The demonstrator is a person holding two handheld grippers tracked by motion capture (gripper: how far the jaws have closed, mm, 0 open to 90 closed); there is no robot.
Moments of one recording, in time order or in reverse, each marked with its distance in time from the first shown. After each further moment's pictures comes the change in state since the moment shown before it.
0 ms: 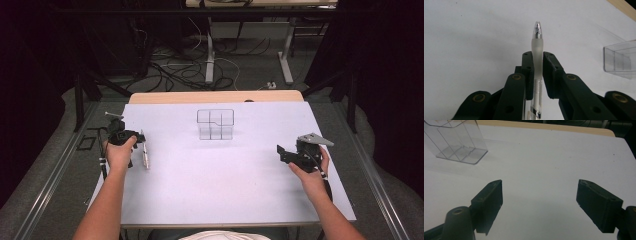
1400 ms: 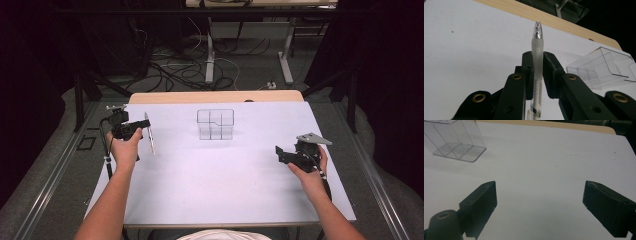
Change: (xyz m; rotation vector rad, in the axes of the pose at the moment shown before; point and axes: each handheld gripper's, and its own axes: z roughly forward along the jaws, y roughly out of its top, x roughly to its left) left arm -0.054 -0.006 -0.031 -0.260 -0.075 0.165; right arm 0.001 0.000 0.004 0.018 -0.002 -0.003
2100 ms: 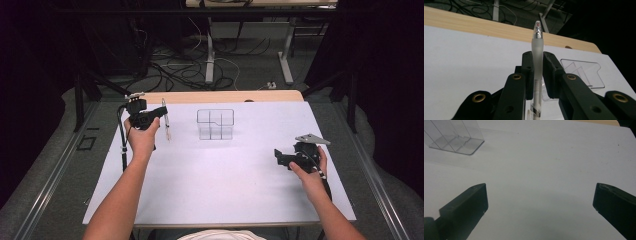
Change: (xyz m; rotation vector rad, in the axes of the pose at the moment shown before) left arm -0.063 0.016 0.012 -0.096 -0.079 0.088; right arm -0.002 -0.004 0.004 0.040 0.002 -0.006
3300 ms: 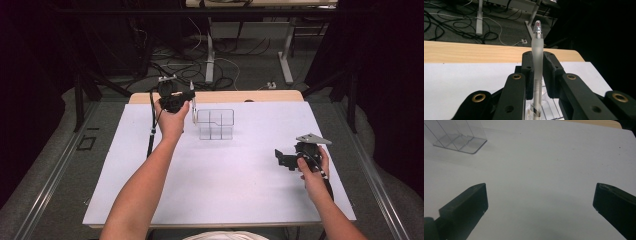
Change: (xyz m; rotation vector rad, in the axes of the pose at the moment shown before) left arm -0.074 0.023 0.050 -0.032 -0.073 0.093; right arm -0.002 0.001 -0.003 -0.003 0.019 -0.024
